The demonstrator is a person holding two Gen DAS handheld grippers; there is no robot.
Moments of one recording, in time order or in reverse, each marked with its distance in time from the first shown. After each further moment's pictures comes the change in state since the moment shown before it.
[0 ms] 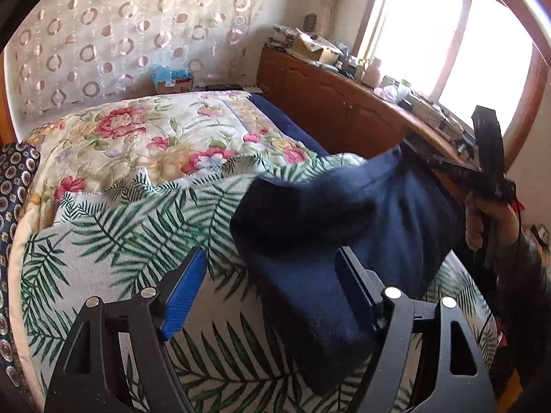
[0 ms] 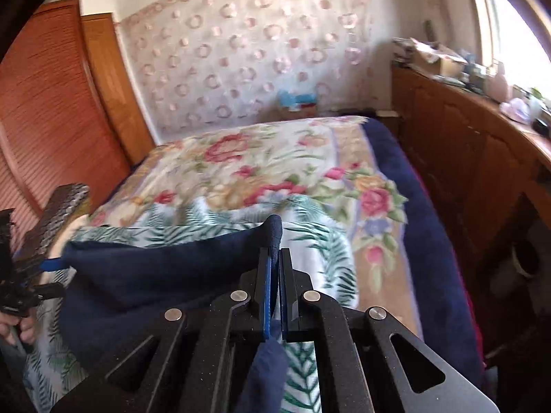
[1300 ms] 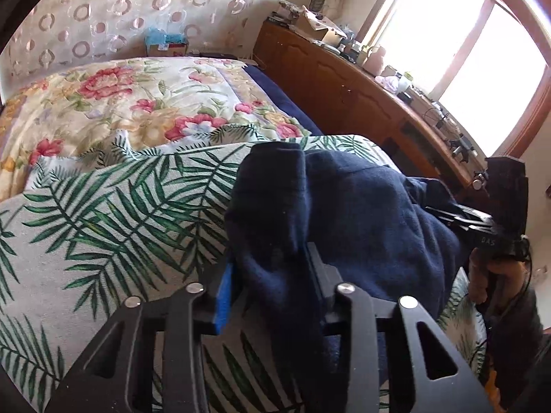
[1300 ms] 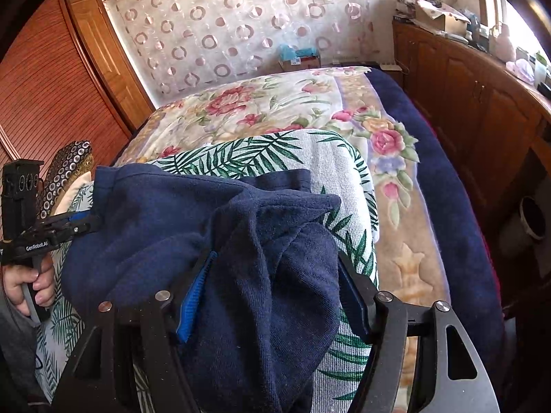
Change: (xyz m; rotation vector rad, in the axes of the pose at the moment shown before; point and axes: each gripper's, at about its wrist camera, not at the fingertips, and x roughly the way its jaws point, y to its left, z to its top) left arm 0.053 0.022 -0.005 -0.100 0.127 -0.103; right arm 0.008 0.016 -0.026 0.028 0.186 0.059
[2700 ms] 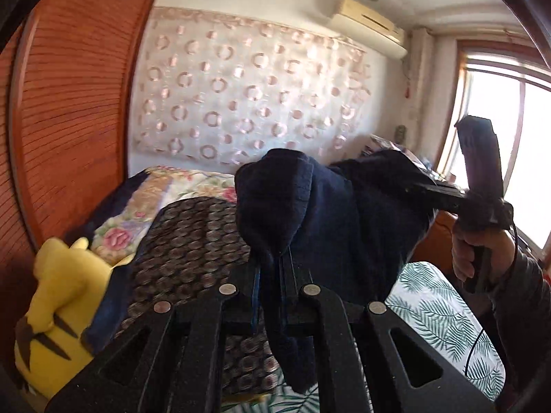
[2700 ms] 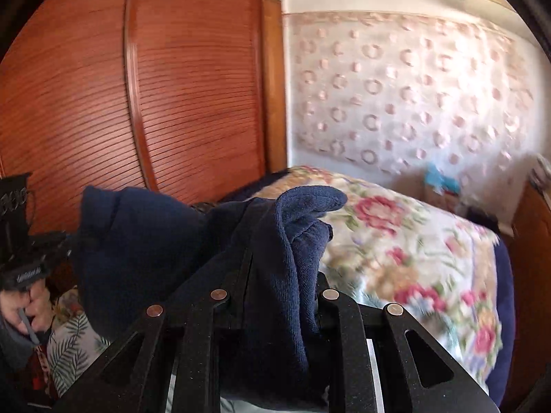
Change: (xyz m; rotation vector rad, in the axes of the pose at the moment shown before) left arm -0.282 0.095 -0.093 -0.148 -0.589 0.405; right arm 0.022 0.256 0.111 -0.567 -0.267 0.310
